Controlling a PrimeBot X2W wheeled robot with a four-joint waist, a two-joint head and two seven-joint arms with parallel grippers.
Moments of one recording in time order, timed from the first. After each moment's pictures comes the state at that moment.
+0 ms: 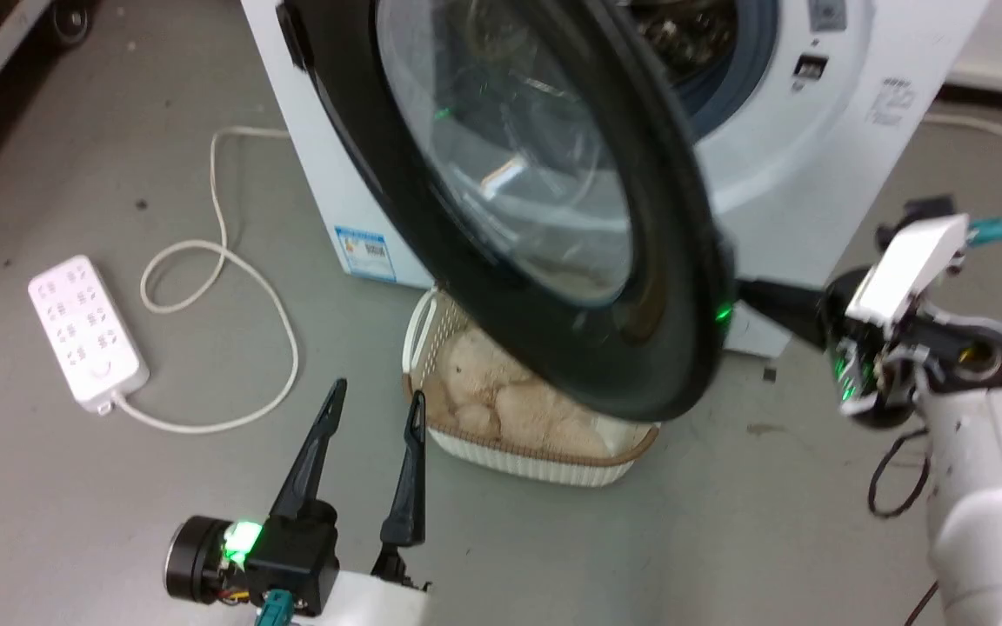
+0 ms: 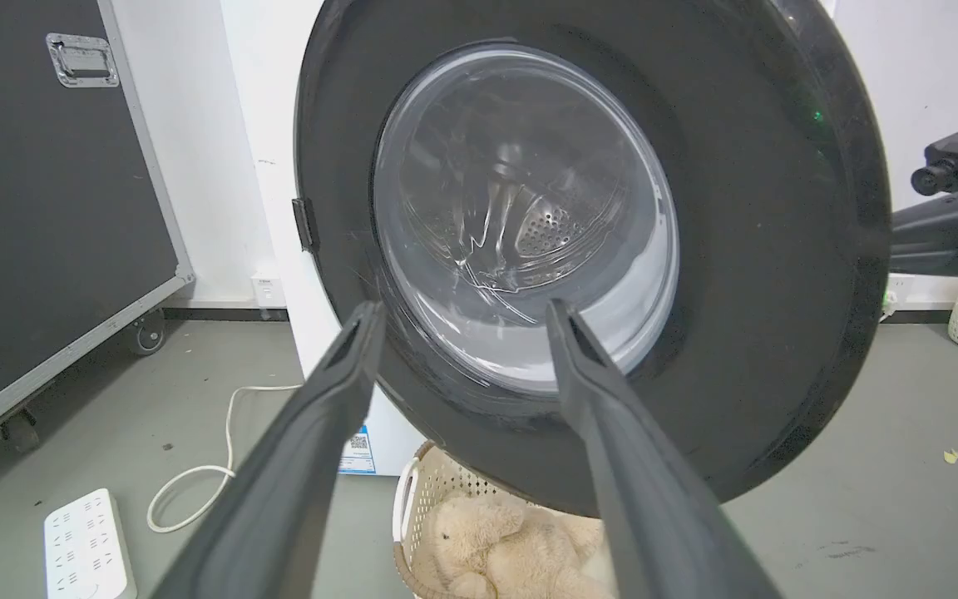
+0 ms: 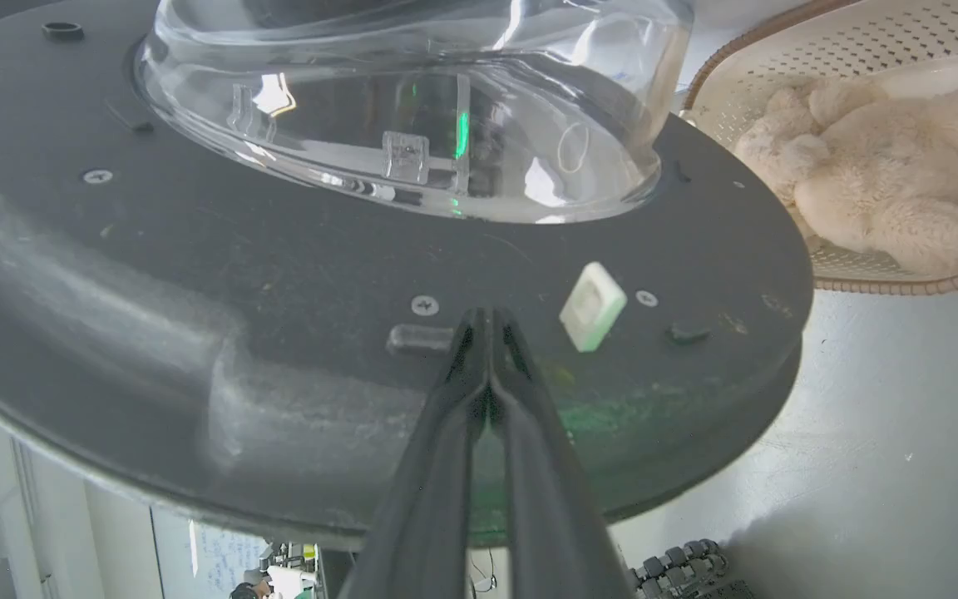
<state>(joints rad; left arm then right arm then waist) -0.02 0.05 -0.23 -0.09 -0.03 0.08 -0.26 -0.81 -0.07 -0.25 0.79 1.08 0.13 0.95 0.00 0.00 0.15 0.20</state>
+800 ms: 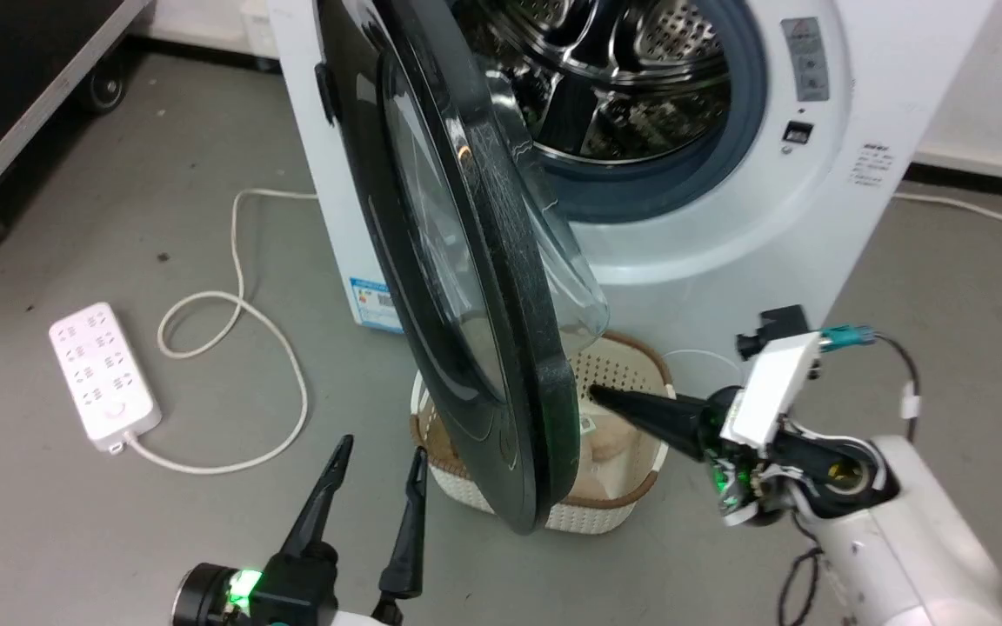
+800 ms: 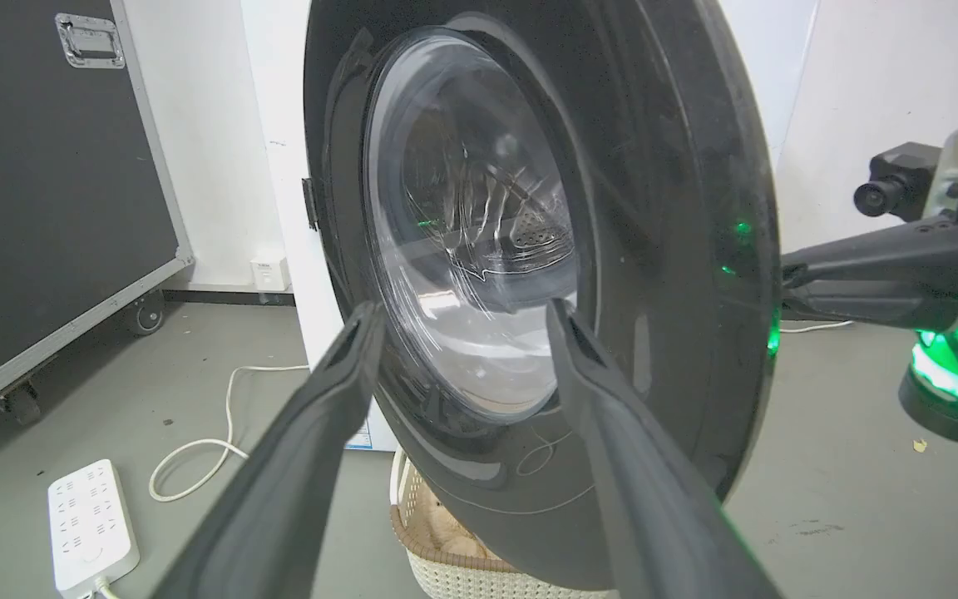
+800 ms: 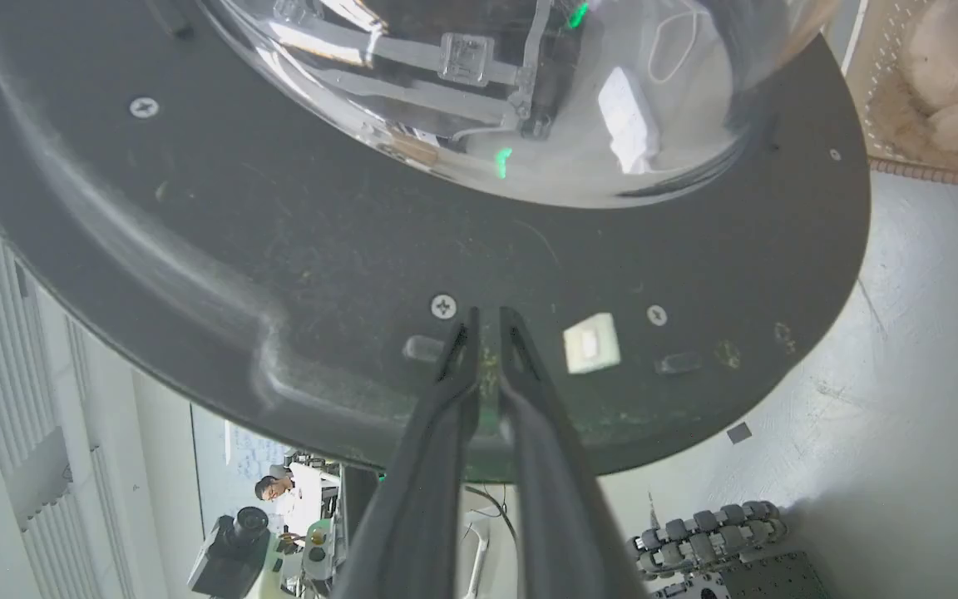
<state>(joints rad) 0.06 0.05 -0.23 -0.05 -0.04 0.04 -0.26 -0.56 -0.06 0.20 0.62 1.44 0.13 0.79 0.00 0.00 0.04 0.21</state>
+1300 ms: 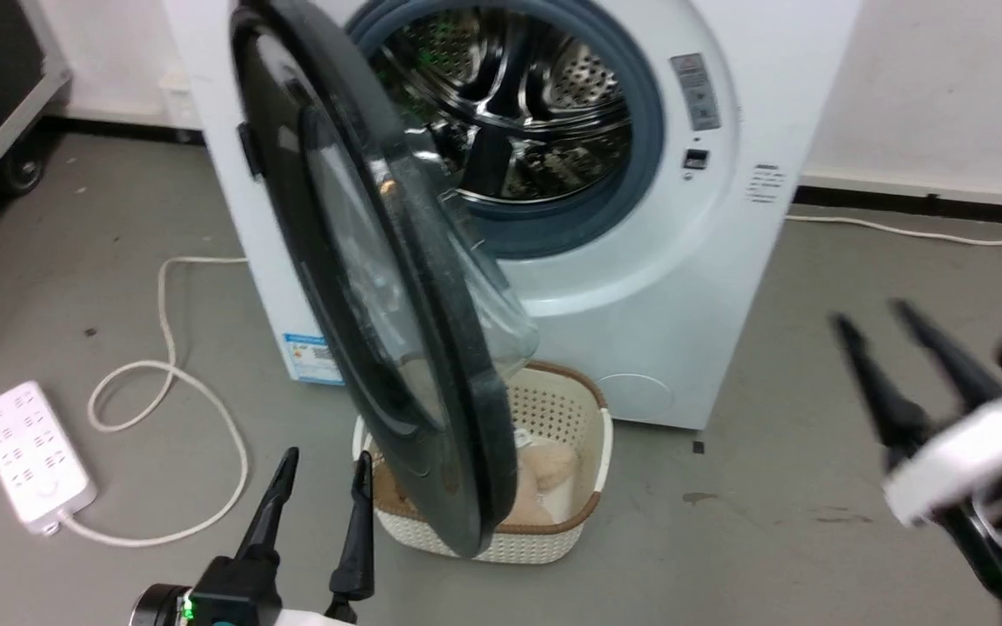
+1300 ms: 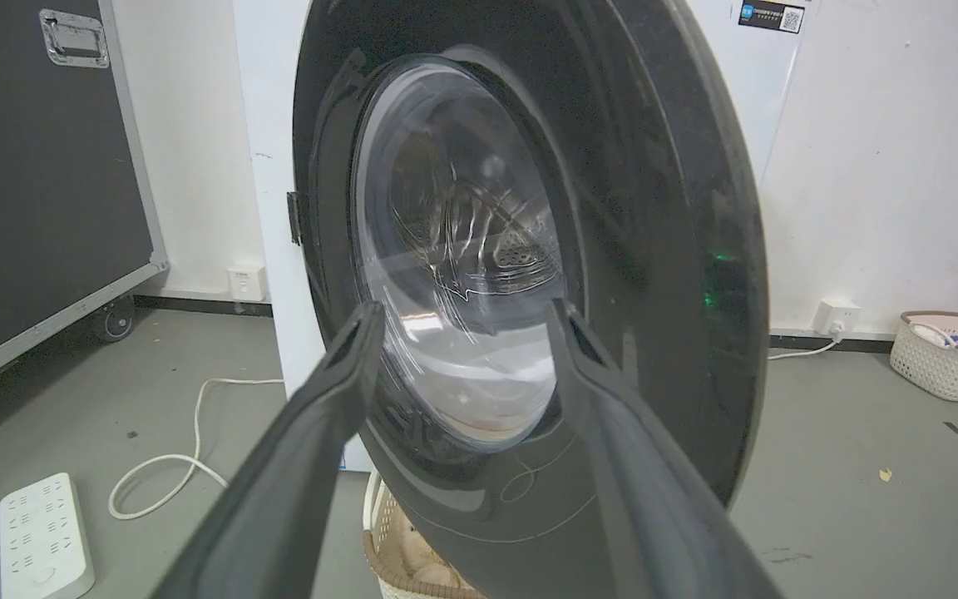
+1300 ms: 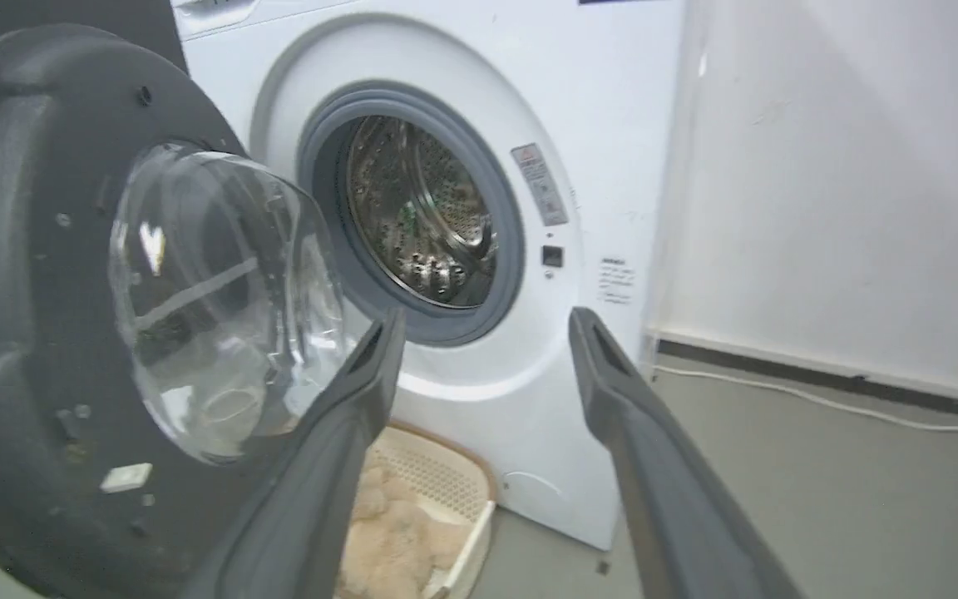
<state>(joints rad) 0.08 0.05 -0.13 -0.02 -0.10 0.01 -0.26 -0.30 -0.42 0.21 0.15 0.63 0.13 0.00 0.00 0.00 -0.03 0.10</state>
